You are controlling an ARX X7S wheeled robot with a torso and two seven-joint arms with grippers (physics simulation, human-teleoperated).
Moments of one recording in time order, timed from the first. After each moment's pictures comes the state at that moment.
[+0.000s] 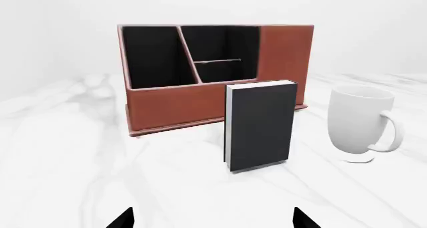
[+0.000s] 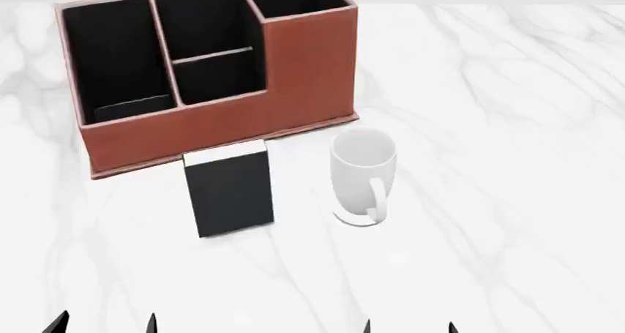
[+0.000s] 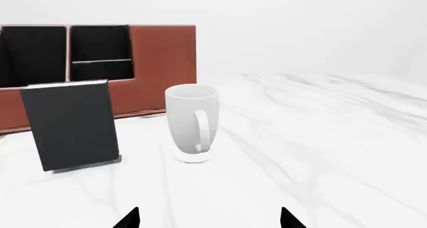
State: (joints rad) left arm 0.00 0.00 0.00 0.00 0.00 0.00 0.00; right arm 0.00 0.00 0.00 0.00 0.00 0.00 0.00
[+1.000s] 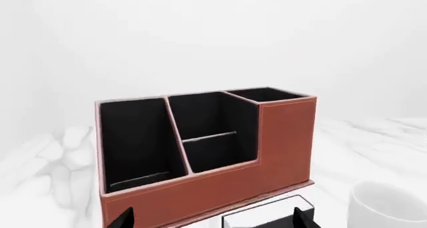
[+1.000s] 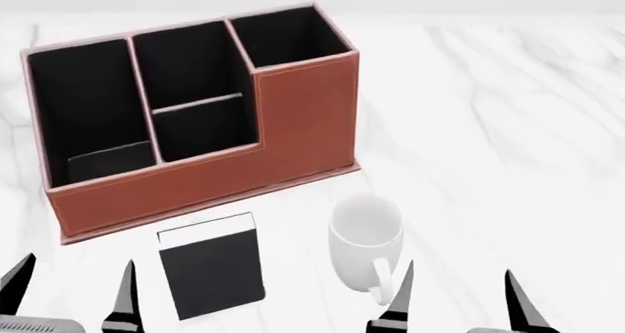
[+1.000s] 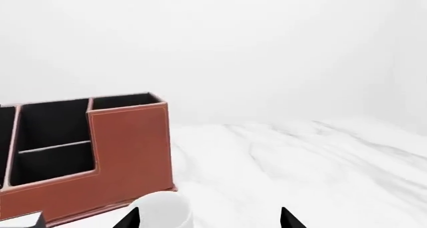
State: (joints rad) left arm -0.01 -0.15 0.10 0.49 -0.14 -0.37 -0.13; right arm 0.00 0.14 -0.01 -0.48 0.16 0.35 0.16
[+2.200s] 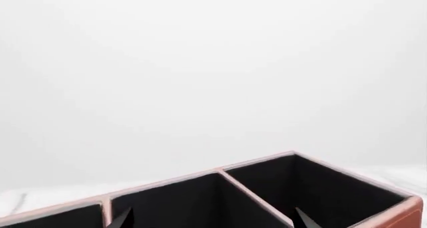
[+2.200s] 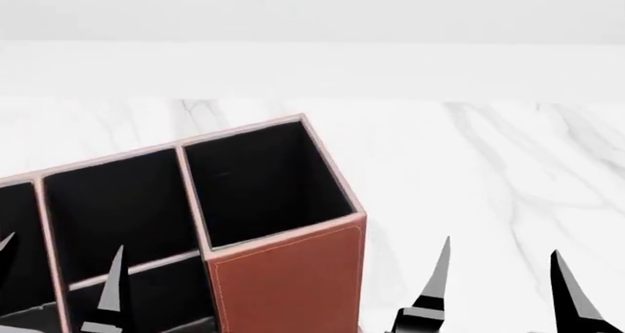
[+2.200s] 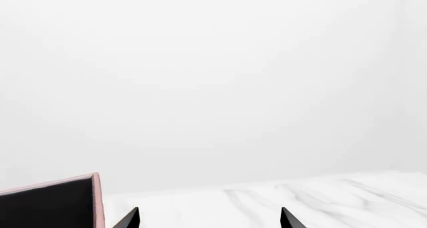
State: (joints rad) left arm 0.01 -0.22 0.12 0.68 -0.20 -0.43 -0.15; right arm -0.02 0.20 0.04 -0.61 0.24 0.33 0.21
